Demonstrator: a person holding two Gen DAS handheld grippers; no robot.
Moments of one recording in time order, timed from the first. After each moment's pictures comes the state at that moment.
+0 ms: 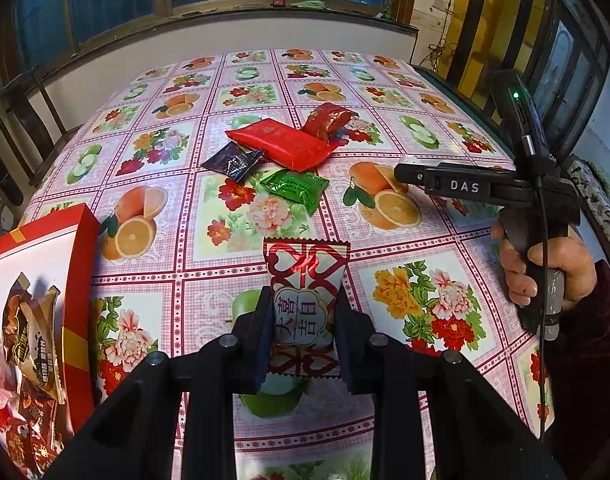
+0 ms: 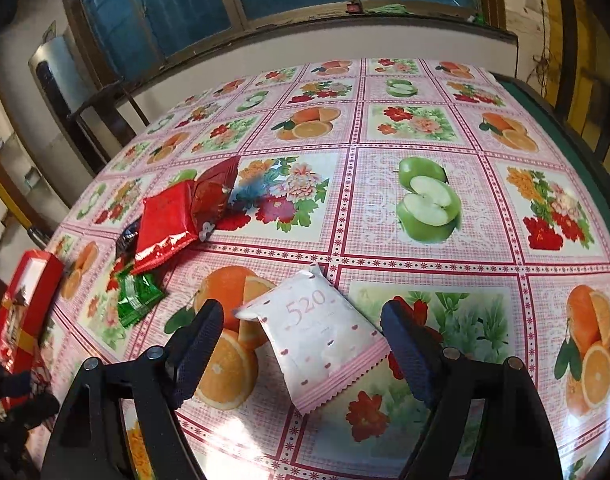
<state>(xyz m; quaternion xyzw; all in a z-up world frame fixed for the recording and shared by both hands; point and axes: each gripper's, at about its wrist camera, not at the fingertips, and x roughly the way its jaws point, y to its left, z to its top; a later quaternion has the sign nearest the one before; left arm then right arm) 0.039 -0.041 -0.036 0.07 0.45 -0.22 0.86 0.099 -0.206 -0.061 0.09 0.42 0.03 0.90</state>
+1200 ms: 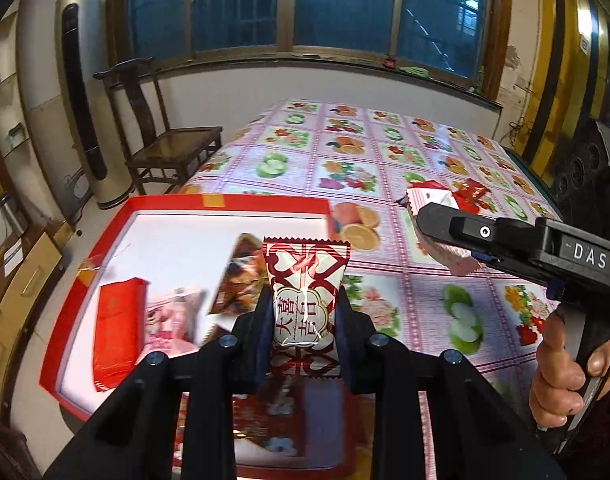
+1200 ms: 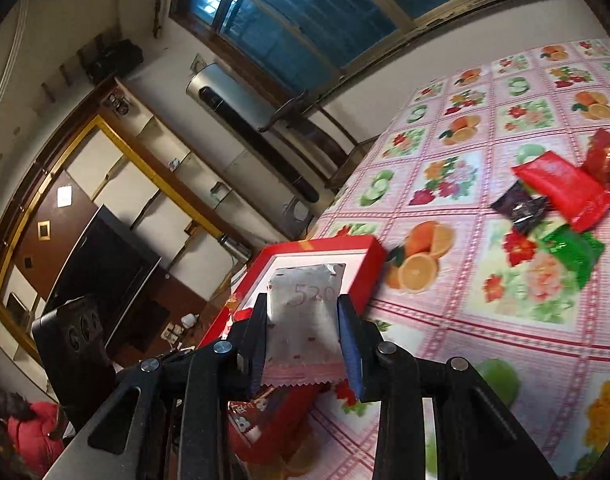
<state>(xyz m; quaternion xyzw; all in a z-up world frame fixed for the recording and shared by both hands) 0.005 0.154 0.002 0.01 0.37 -0.07 0.93 0.048 0.030 0.002 0.26 0.33 0.37 0.83</state>
